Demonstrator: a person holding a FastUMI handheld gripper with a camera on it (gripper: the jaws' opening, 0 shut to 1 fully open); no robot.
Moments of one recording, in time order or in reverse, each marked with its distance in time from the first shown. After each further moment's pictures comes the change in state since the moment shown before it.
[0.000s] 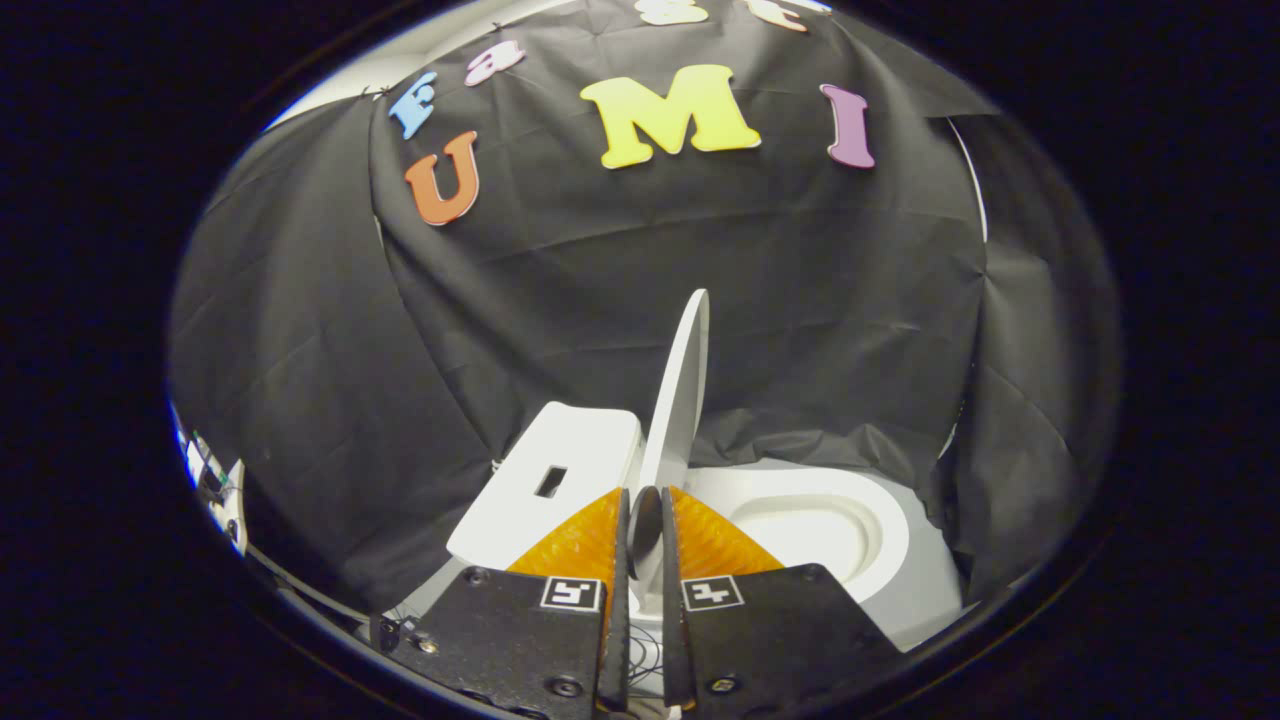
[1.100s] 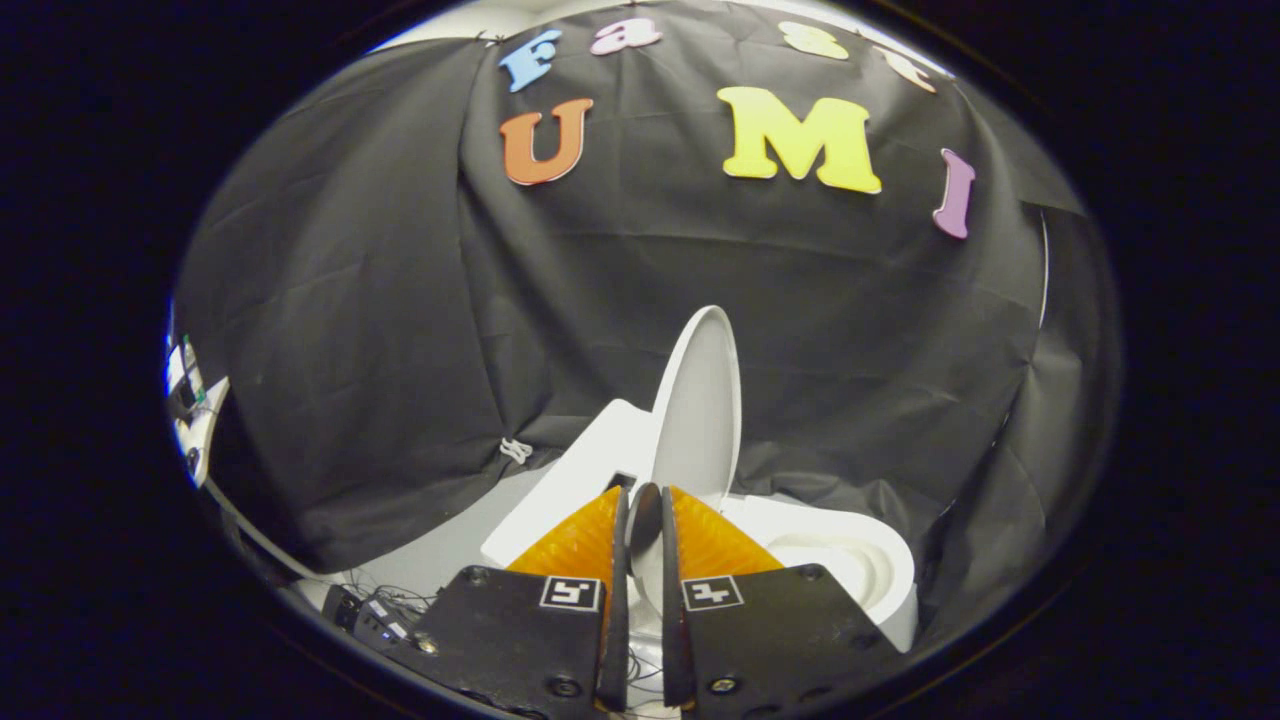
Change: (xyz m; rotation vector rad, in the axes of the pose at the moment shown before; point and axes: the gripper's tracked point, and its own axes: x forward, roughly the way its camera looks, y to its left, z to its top) arm 0.040 0.121 -0.017 -0.246 -0.022 0.020
